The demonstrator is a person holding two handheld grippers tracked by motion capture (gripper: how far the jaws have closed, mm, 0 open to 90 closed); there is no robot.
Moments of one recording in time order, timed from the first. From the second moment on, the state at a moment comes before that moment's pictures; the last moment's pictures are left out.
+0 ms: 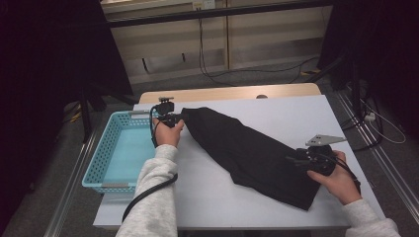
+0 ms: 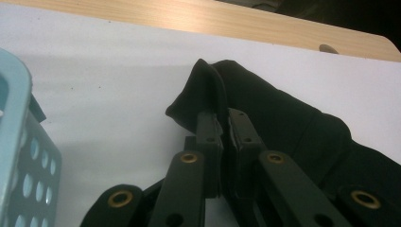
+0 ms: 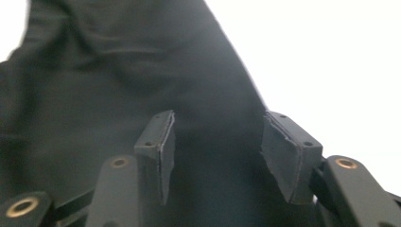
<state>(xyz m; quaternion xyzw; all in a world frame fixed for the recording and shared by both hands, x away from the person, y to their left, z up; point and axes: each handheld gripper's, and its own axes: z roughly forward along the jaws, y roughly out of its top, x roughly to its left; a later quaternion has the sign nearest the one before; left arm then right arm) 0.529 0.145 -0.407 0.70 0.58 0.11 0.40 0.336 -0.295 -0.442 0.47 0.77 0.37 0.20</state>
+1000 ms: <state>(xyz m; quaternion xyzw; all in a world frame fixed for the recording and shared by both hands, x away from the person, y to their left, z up) 0.510 0.128 -0.395 0.72 0.52 0.10 0.45 0.340 -0.327 -0.449 0.52 0.75 0.37 0.19</state>
